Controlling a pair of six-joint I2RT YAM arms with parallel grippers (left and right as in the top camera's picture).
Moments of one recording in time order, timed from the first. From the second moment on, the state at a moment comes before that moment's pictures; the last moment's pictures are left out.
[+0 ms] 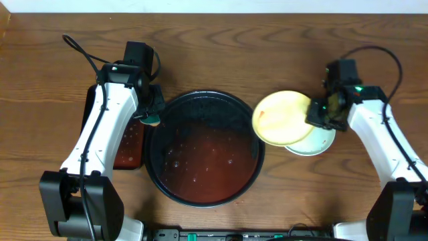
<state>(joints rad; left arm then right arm) -0.11 1.66 1.38 -1.10 -0.08 -0.41 0.07 1.60 1.17 -0.91 -0.04 0.38</state>
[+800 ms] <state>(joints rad) -0.10 1.66 1.38 -1.09 -0.08 -0.38 -0.23 1.60 0.98 -0.82 -0.17 0.27</state>
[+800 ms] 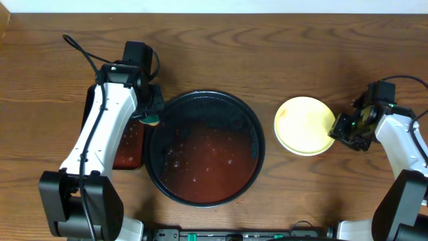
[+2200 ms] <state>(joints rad) 0.16 1.66 1.02 -0.71 -0.08 0.03 -0.03 1.36 0.98 -0.87 -0.29 0.16</state>
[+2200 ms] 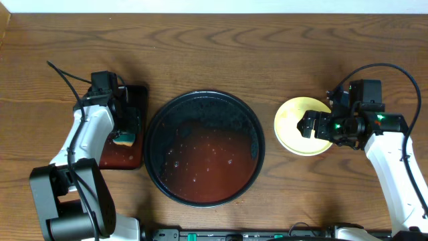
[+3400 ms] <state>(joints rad) 0.16 1.38 1.09 -0.71 -0.08 0.03 -0.03 0.63 1.15 -0.95 -0.20 0.09</state>
